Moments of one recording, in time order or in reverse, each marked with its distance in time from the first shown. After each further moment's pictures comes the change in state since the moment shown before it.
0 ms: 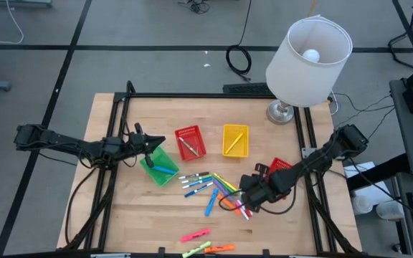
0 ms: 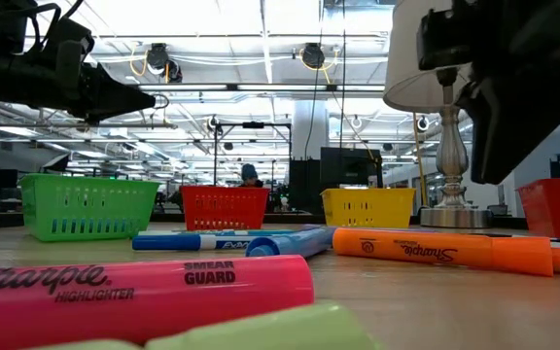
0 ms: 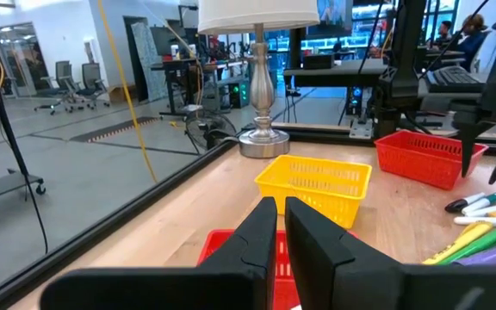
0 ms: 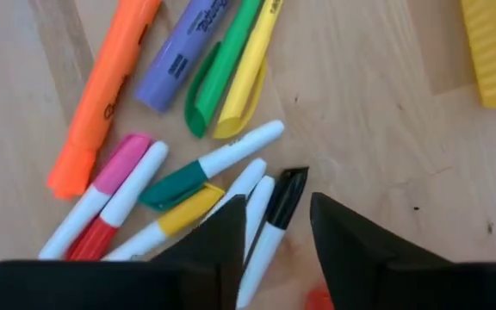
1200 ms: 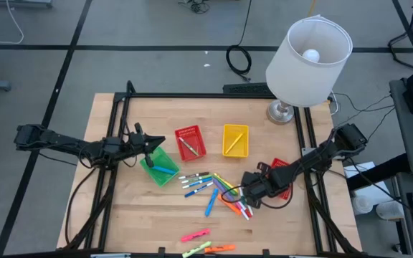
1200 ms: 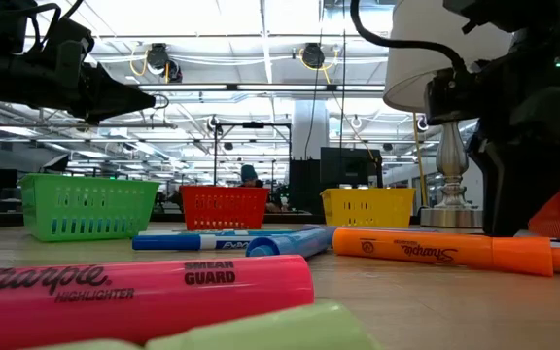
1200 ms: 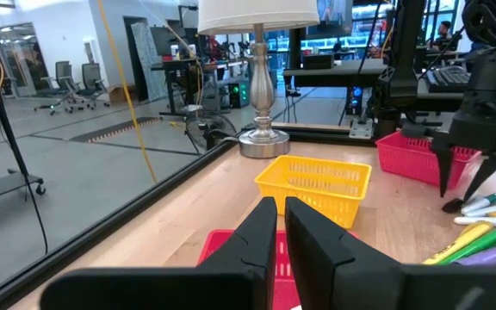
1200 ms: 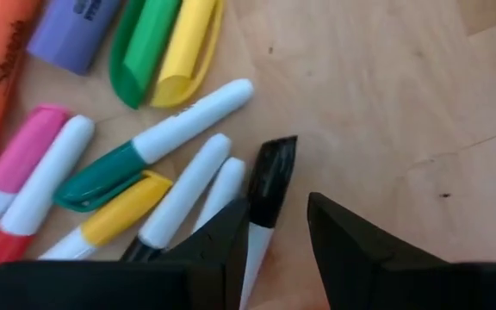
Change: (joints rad) left arm 0.000 0.000 0.000 0.000 0.000 0.000; right arm -0.060 0.000 -0.183 0.170 -0.037 -0.012
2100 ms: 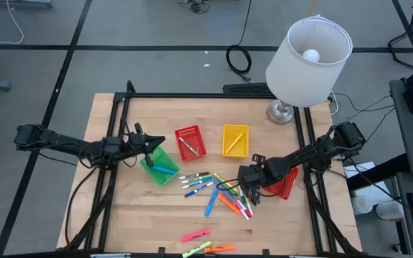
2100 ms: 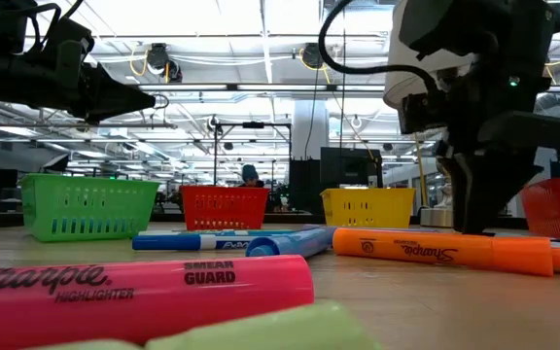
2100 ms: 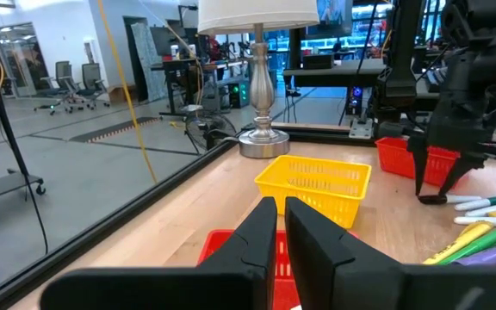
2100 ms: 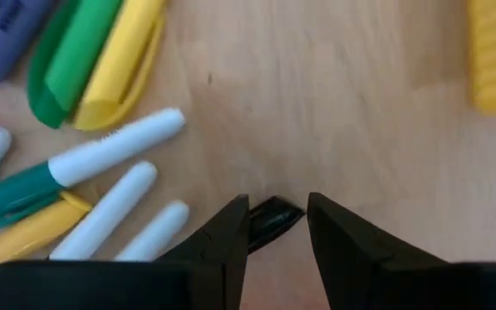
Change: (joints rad) left arm 0.000 0.000 0.000 0.000 0.000 0.000; right arm -0.124 0.000 0.016 -0.002 -0.030 -0.254
